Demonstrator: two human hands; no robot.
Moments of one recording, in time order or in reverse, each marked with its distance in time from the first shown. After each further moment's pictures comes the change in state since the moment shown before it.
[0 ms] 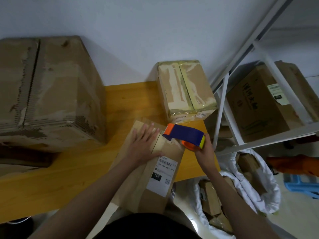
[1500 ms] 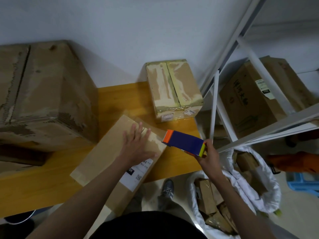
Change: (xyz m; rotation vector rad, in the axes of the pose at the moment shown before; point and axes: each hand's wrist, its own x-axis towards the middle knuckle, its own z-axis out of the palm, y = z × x) left_hand -0.006 0.044 0.001 0.072 -0.011 -0.068; right_hand -0.026 0.038 -0.084 -0.229 -0.054 -0.133
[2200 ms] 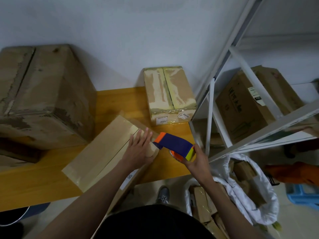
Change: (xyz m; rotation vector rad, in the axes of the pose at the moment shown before) left_hand 0.001 0.040 0.026 0.000 0.088 0.059; right_hand -0.013 -0.007 -0.006 -0.049 -0.059 -0.019
